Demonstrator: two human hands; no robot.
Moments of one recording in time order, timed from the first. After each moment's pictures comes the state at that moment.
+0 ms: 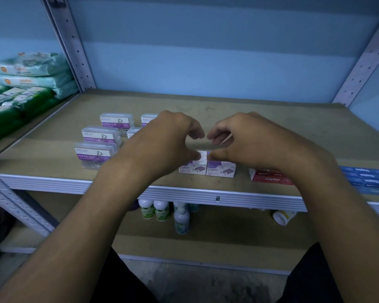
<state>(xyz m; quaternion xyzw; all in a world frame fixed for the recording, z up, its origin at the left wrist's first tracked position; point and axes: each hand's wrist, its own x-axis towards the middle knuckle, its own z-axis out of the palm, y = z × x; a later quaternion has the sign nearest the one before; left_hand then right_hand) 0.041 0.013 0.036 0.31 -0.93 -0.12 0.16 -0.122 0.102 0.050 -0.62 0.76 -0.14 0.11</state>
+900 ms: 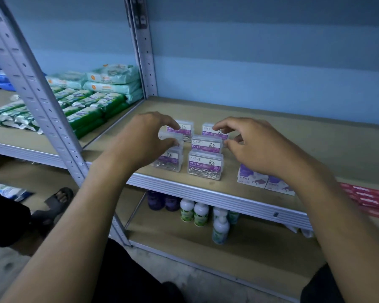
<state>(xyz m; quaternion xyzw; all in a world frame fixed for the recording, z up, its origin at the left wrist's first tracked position) 0.166 -0.051 0.035 0.43 -0.87 -0.05 0.22 -0.064 0.037 0.031 -0.69 0.68 -0.25 0.07</state>
